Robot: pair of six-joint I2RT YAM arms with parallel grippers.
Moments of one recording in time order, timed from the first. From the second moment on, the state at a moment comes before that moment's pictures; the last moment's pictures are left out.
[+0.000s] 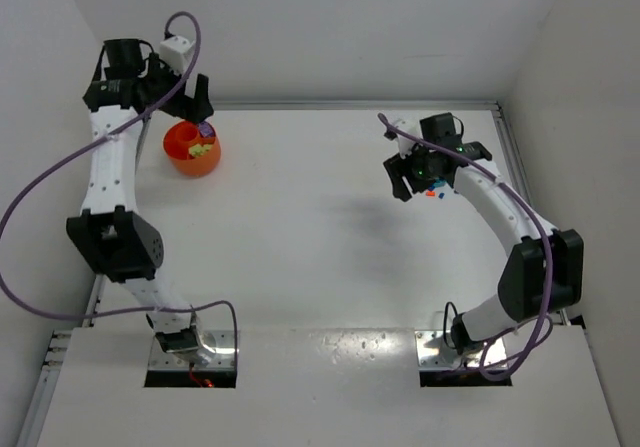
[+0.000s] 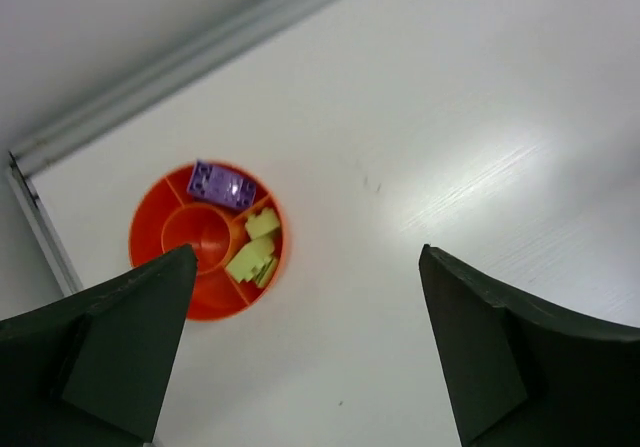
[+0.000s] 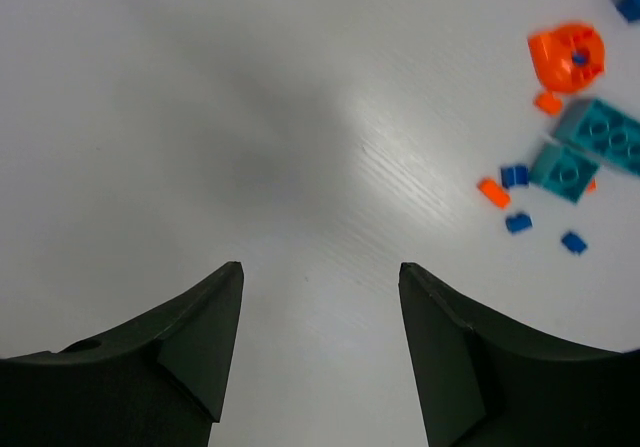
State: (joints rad) left arm 0.16 1.81 1.98 -0.87 0.49 0.45; right arm 0.25 1.54 1.26 -0.68 -0.22 -0.34
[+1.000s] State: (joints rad) left arm 0.00 1.51 1.56 -0.70 0.87 0.35; right arm -0.26 2.23 2.00 -1.17 -0.33 -1.34
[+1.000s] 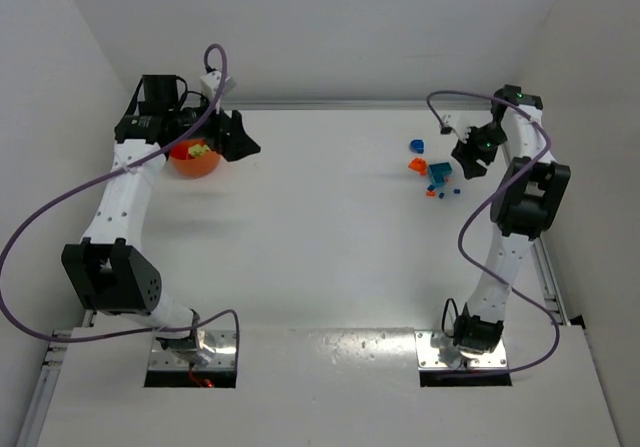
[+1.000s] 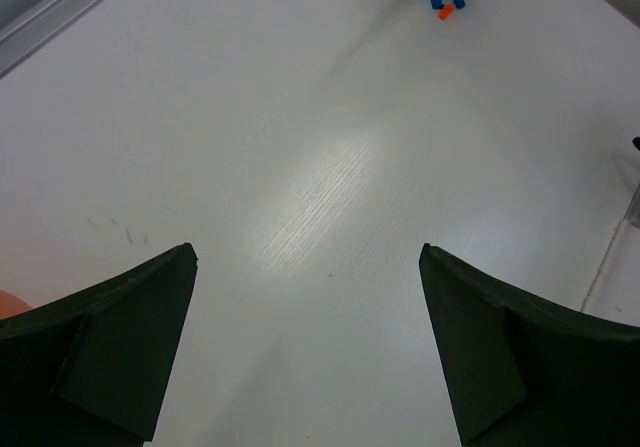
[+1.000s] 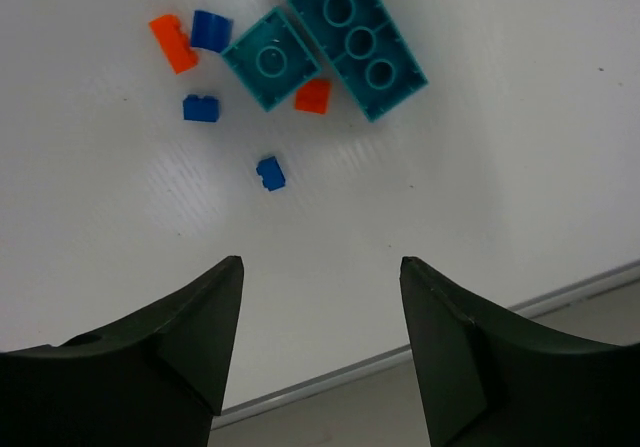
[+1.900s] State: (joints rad) left arm -0.03 1.61 1.59 -0.68 0.89 0.32; right arm -0.23 2.45 2.14 -1.10 -0.41 -1.42
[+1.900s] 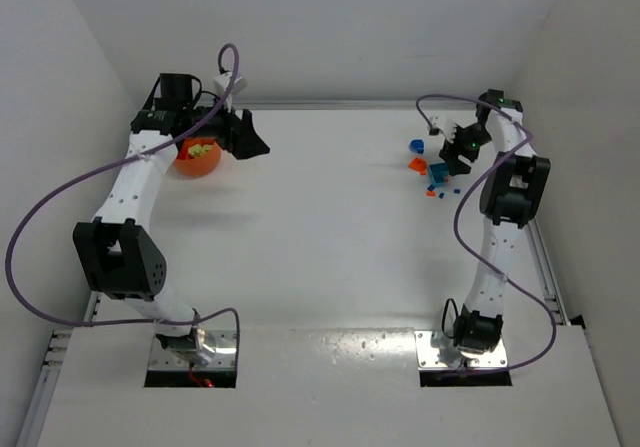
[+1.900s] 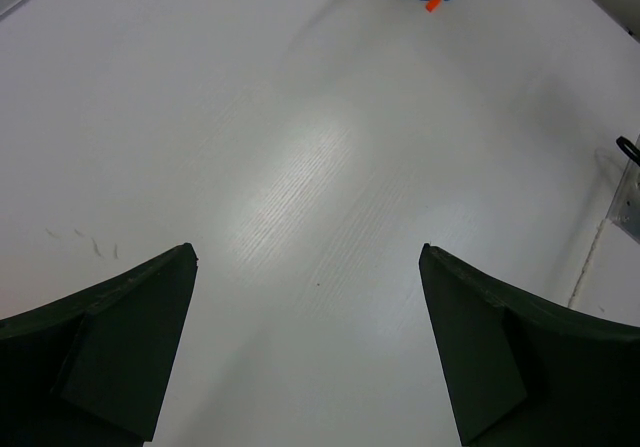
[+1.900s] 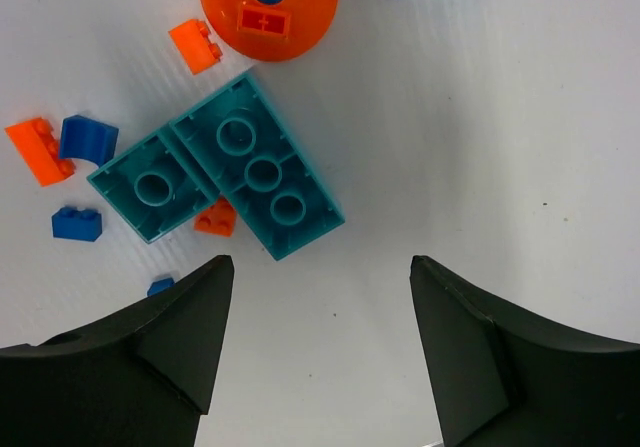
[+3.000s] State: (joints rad) left arm -0.04 1.66 1.61 -0.66 0.86 0.31; right arm -0.16 2.46 2.09 -1.10 -0.42 -1.41
